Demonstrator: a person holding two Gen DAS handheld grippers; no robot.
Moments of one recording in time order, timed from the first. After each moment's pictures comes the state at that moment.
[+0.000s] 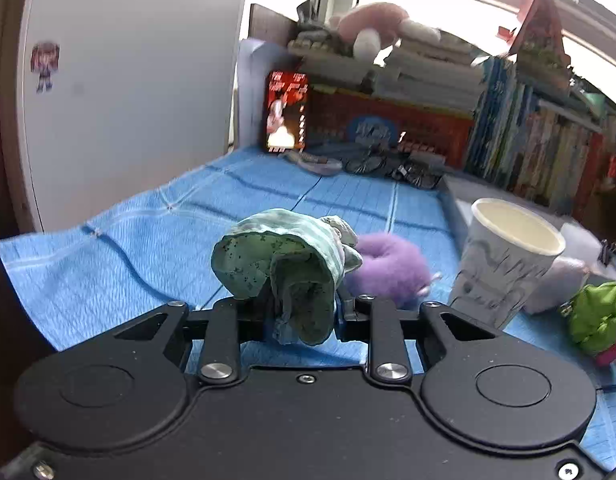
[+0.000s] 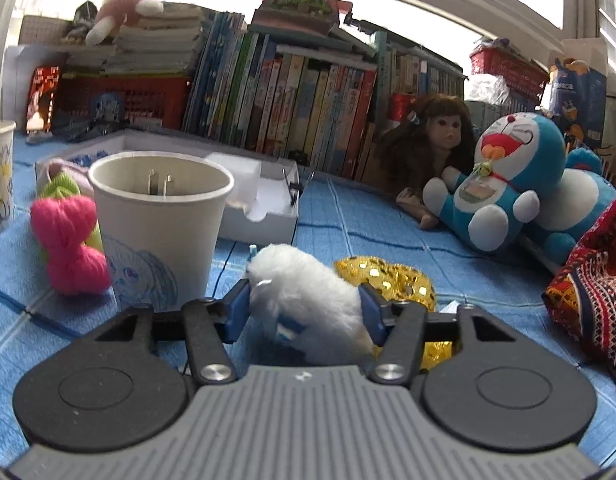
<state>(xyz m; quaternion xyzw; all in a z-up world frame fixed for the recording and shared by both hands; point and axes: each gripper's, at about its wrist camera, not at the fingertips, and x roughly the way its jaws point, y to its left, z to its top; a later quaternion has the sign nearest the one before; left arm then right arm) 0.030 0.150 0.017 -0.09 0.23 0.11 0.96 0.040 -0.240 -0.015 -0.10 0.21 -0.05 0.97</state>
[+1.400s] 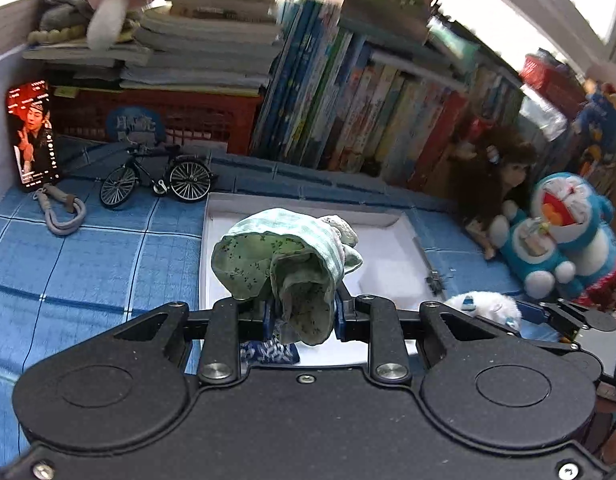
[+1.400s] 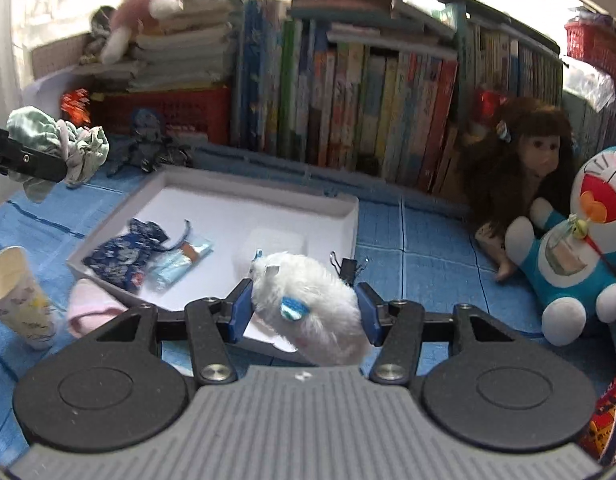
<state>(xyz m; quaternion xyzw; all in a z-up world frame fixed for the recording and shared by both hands) 0.244 0.013 0.154 -0.08 0.40 -0.13 0.90 0.184 -0.258 0.075 -0.05 0.35 0.07 0.93</state>
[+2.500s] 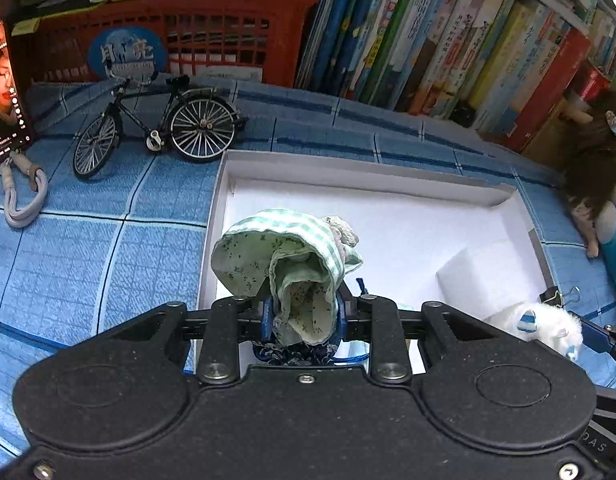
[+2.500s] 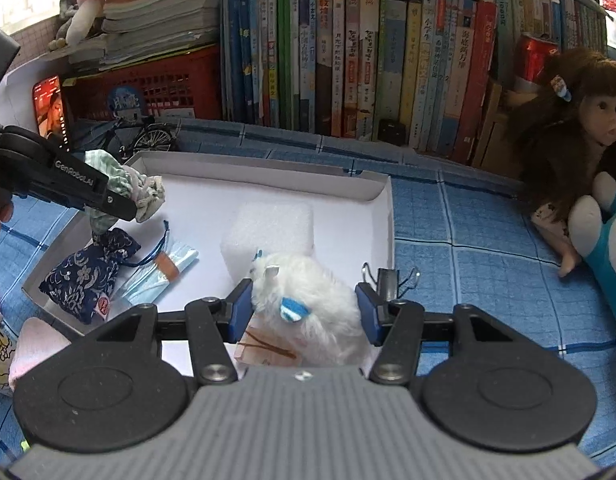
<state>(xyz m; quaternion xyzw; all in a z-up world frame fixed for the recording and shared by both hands) 0.373 -0.006 0.051 -0.06 0.50 -0.06 0.86 0.254 -0.244 0.033 -0.02 0.38 0.10 0.92</state>
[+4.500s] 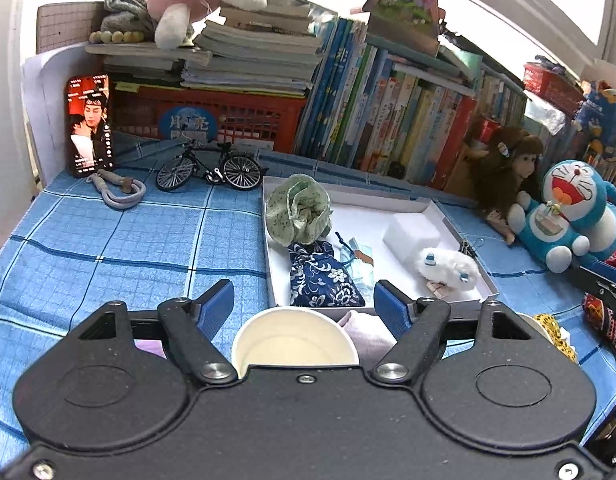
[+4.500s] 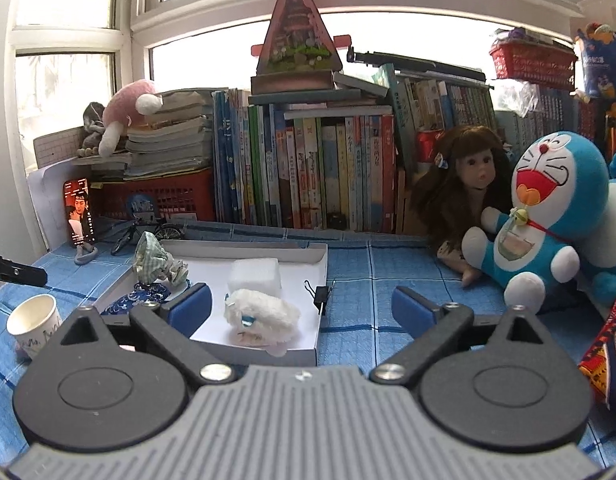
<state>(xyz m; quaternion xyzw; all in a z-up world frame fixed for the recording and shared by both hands) 0.143 0.076 0.113 -0.07 0.32 -0.11 0.94 0.084 -0.296 0.085 0.02 0.20 0.05 0.98</state>
